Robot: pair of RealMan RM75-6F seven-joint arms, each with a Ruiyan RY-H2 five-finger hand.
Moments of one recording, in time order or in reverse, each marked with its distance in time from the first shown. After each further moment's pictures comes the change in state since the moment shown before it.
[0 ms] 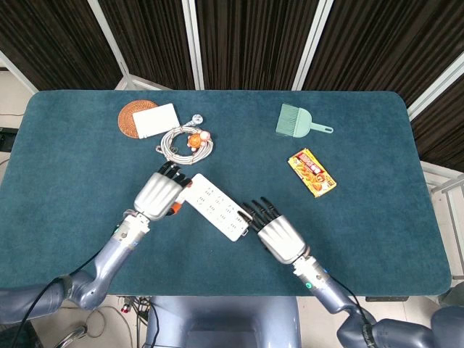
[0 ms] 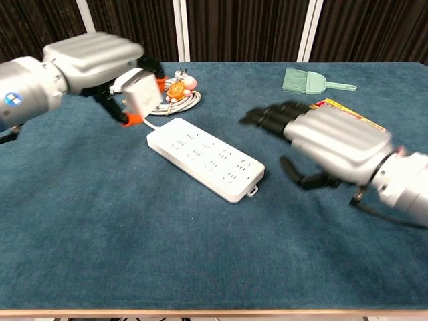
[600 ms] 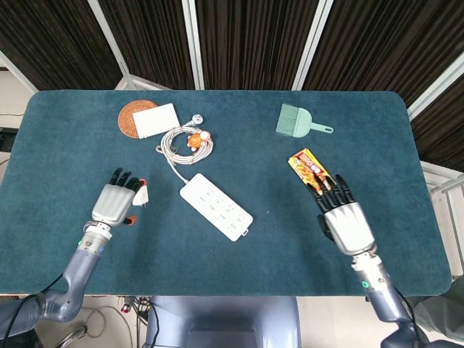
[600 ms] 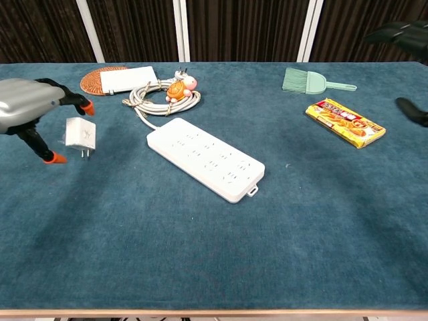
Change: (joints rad) left arm 0.151 0.030 0.061 0.088 -0.124 0.039 -0.035; right arm -0.173 0.283 0.032 -0.168 0.072 0.201 -0.011
